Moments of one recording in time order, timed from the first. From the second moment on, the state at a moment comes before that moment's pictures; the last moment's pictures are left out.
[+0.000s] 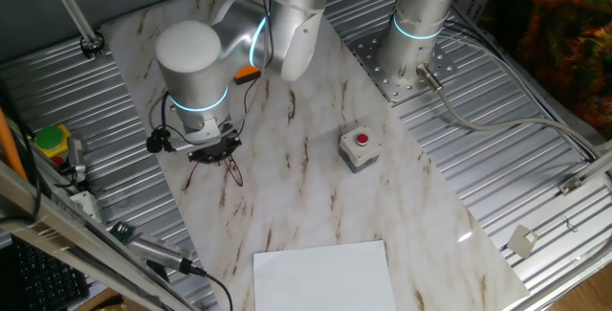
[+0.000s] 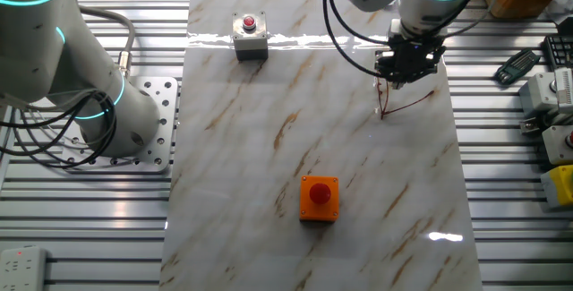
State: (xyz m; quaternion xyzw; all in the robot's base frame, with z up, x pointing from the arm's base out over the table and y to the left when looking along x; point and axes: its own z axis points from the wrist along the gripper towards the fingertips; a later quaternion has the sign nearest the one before) arm 0.601 0.077 0.046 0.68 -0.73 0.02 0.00
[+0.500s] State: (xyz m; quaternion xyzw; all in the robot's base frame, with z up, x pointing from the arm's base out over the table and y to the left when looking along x) arm 0.605 0.075 0.042 0.72 -0.69 0.01 0.01
